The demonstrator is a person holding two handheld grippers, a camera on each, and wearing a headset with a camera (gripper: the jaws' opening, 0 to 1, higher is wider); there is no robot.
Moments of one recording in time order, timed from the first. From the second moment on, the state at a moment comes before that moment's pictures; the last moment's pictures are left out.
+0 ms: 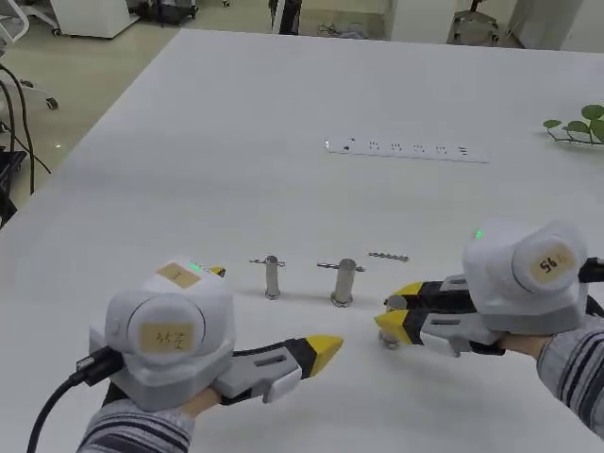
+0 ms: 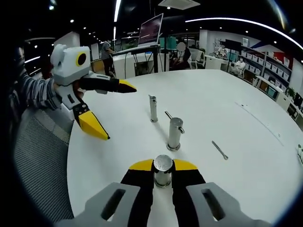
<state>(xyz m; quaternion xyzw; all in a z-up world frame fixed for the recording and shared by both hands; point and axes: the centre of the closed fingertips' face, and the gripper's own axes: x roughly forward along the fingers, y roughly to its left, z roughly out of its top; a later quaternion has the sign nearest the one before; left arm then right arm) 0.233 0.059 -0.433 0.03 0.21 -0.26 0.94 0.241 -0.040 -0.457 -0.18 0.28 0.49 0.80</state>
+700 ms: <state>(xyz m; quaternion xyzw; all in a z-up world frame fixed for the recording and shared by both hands) 0.234 0.058 -0.433 0.03 0.21 -0.26 0.94 0.238 -0.031 -0.462 -0.18 0.25 0.51 0.80</state>
